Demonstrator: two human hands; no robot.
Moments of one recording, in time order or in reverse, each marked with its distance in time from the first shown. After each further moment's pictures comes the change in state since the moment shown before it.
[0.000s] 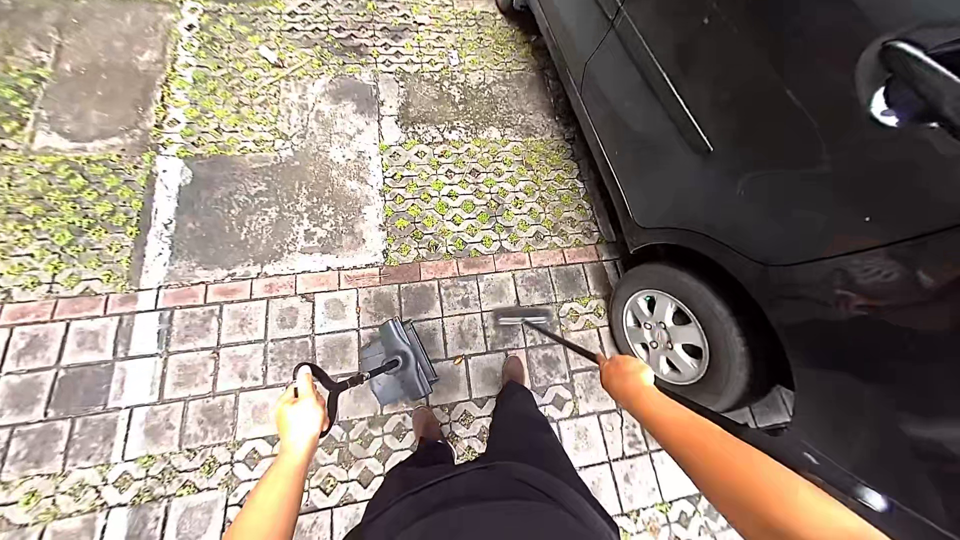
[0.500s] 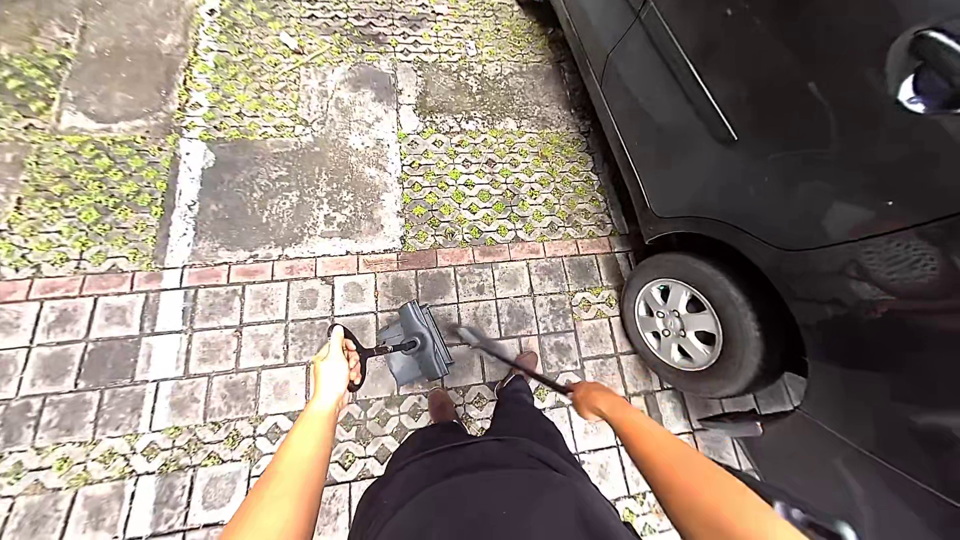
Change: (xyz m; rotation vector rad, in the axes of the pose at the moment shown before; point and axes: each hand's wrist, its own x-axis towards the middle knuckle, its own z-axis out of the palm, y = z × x) left_hand 0.027 -0.010 -0.031 -0.301 -0.269 -0.059; right_hand -0.054 -0.092 0.079 0.220 -0.323 -0.249
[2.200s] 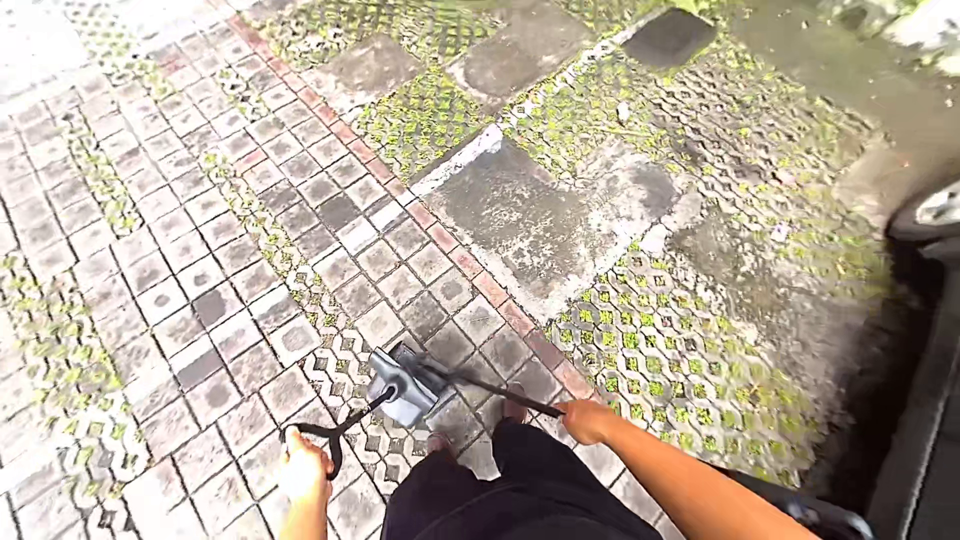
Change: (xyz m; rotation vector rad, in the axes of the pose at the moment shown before) left_hand -0.040 -0.075 -0.161 -0.612 1.307 -0.375; right_hand 0.028 -0.454 -0.271 -1.088 0.028 -0.524
